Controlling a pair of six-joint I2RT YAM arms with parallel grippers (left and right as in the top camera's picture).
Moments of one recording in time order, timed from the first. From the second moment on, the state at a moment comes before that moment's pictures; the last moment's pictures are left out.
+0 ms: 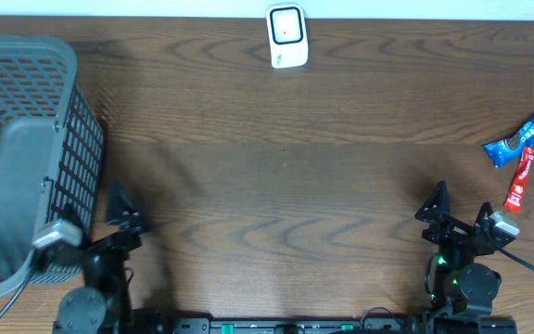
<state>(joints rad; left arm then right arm) 0.10 0.01 0.31 -0.29 -0.14 -0.46 -0.12 0.01 0.01 -0.06 0.17 0.40</state>
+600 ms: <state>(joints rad) 0.02 0.01 0.07 -0.21 -0.10 -0.20 -0.12 0.01 0.01 -0.06 0.17 0.40</state>
